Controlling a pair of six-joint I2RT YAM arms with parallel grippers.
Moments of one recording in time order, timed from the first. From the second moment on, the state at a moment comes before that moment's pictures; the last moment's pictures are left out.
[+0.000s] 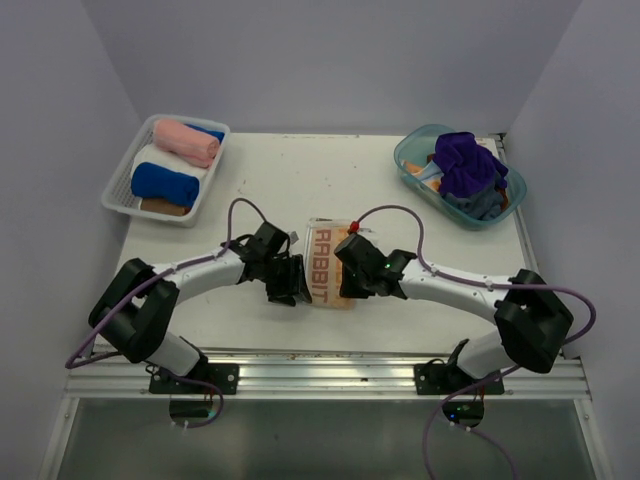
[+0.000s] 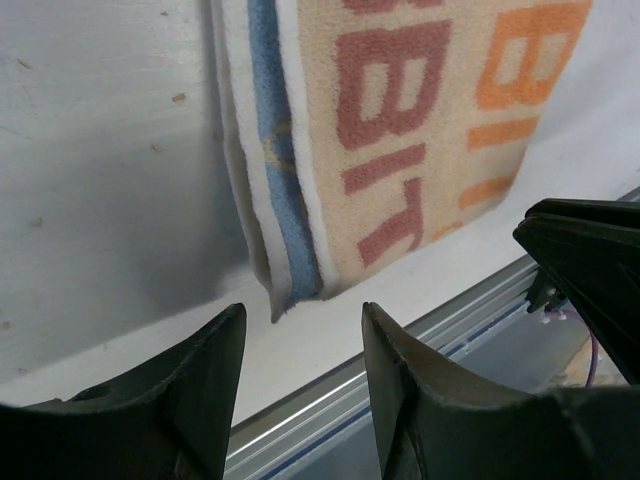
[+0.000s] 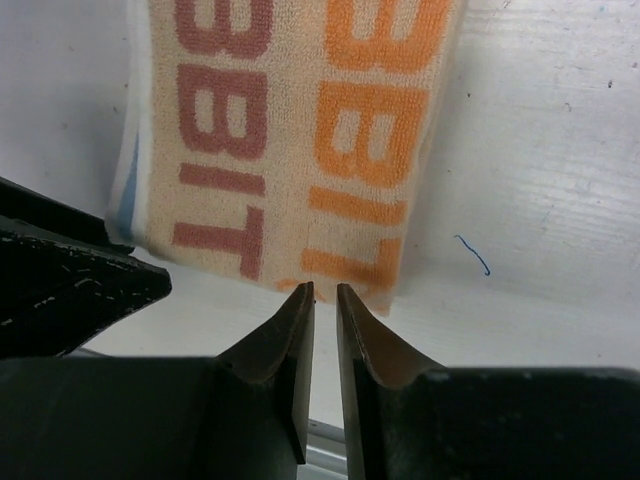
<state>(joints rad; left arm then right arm) -0.61 1.50 0.77 -0.39 0.39 -0.72 0.91 1.45 0.88 -0.47 0.17 0.88</state>
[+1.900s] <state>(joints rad) -0.61 1.56 0.86 -0.40 0.41 -0.79 0.92 1.37 0.78 -0.43 0.19 0.95</state>
